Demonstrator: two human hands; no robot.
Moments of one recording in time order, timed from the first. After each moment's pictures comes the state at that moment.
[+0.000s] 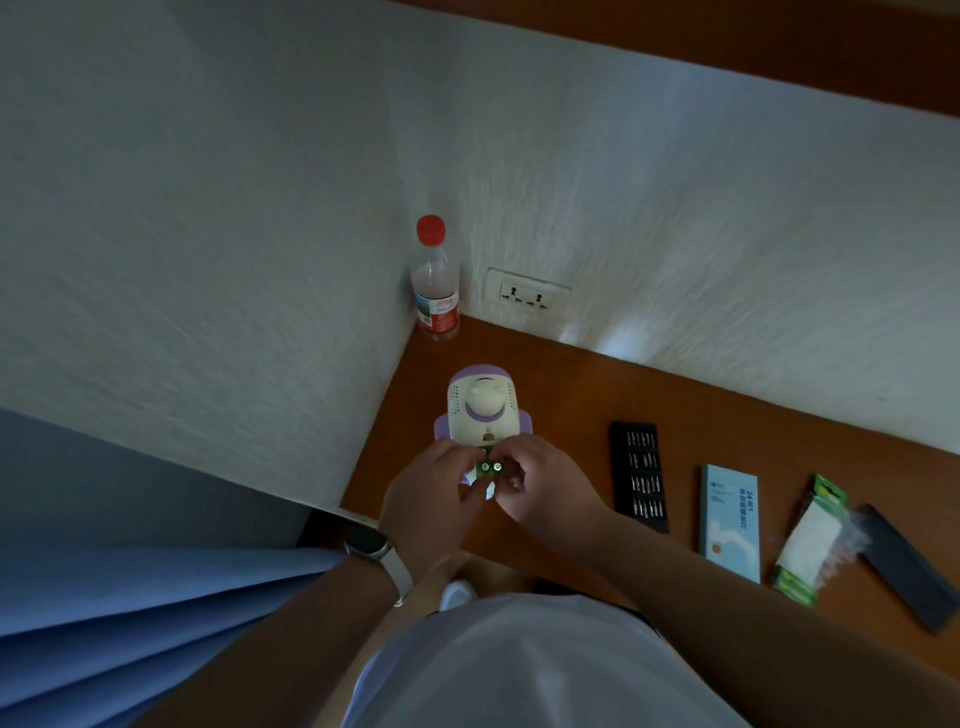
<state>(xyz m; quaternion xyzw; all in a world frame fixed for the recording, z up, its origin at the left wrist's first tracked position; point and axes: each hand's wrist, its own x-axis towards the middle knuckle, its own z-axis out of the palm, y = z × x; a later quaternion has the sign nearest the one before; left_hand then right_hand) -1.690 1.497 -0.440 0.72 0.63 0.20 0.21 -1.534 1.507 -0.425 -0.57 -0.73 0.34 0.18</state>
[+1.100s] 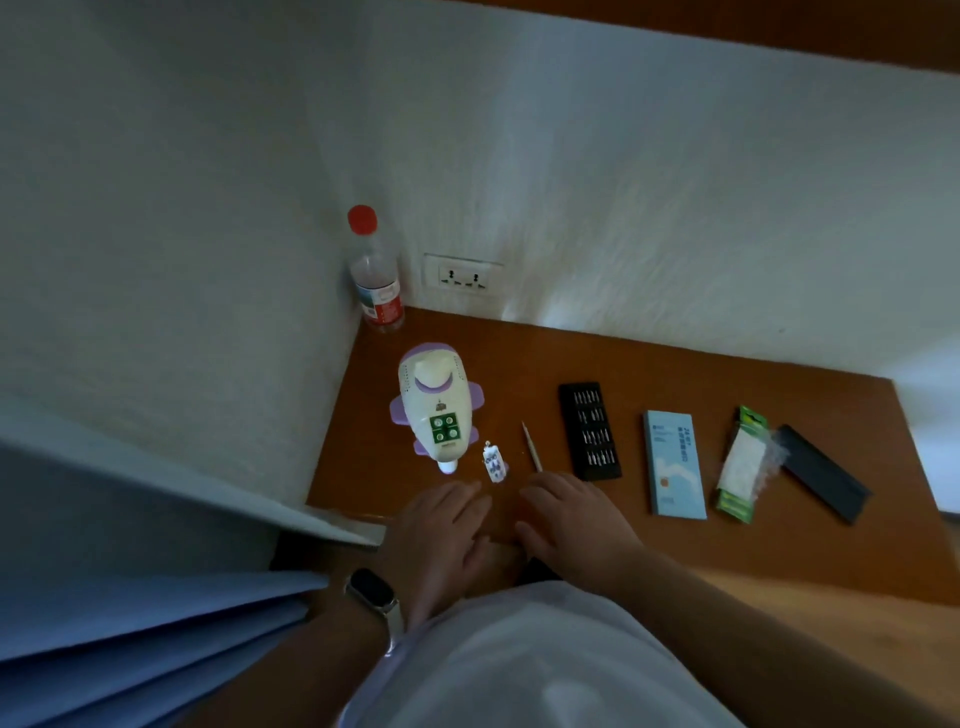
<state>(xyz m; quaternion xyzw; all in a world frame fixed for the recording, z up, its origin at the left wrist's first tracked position) -1.692 1.437 -0.477 0.90 0.39 0.11 0.13 -1.475 1.409 -0.443 -0.61 -0.76 0.22 -0.02</state>
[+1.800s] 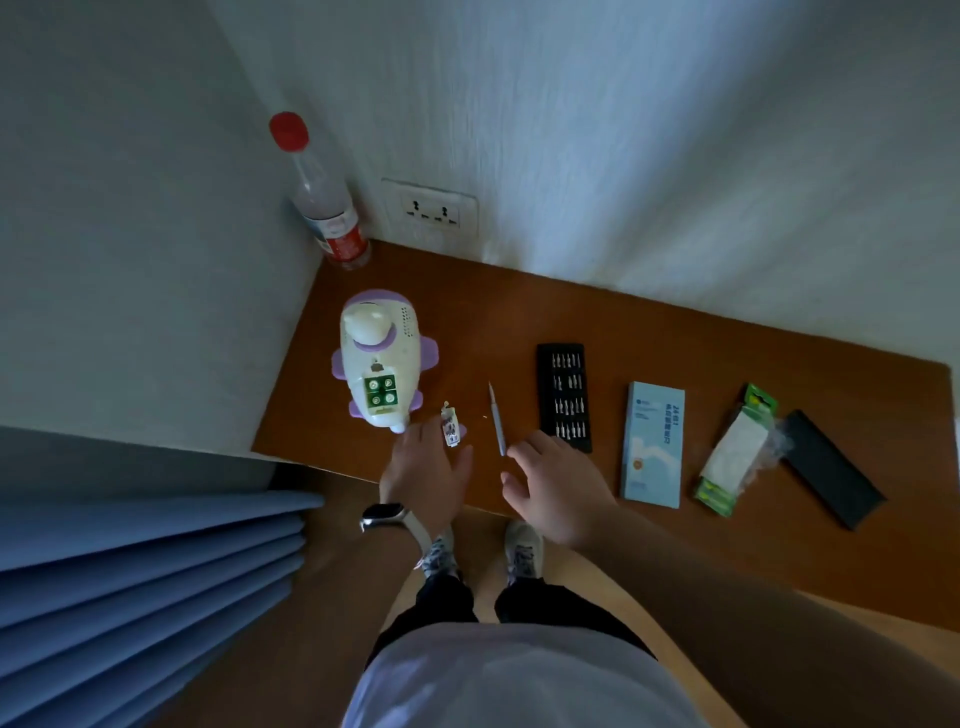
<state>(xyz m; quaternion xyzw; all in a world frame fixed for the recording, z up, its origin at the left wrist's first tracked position) -1.592 1.458 -0.499 0.64 0.71 0.08 0.27 -1.418 1.436 -0.484 -0.60 -0.75 0.27 -0.02</state>
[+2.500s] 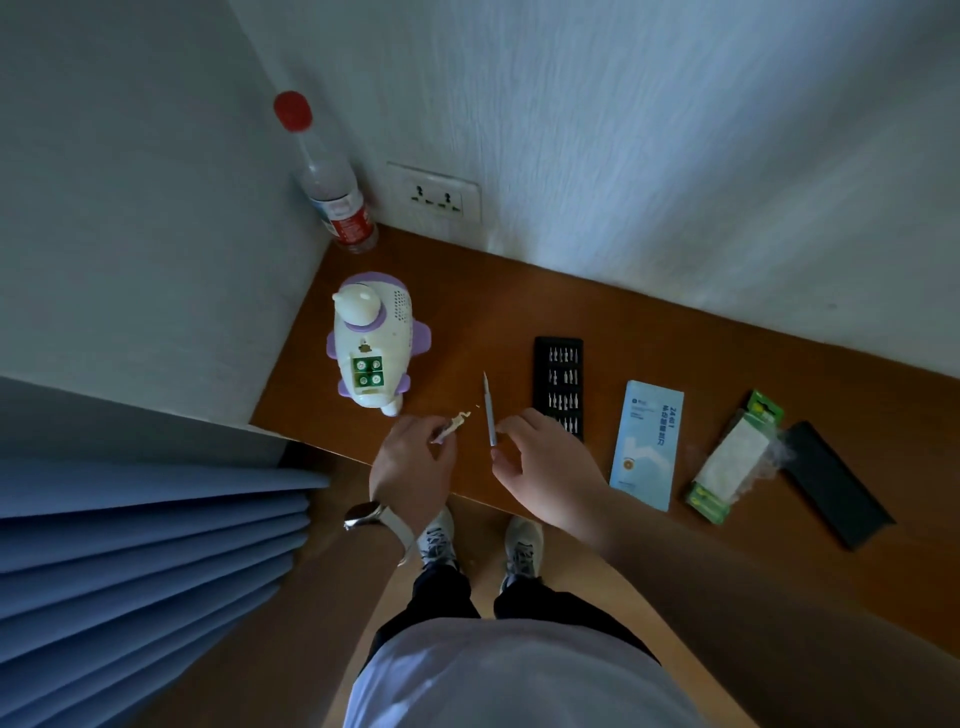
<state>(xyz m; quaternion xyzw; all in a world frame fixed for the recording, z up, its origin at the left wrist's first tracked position) -1.584 1.444 -0.499 0.60 0.73 0.19 0.29 -1.405 1.446 -0.477 -0.58 -0.76 0.29 0.08</state>
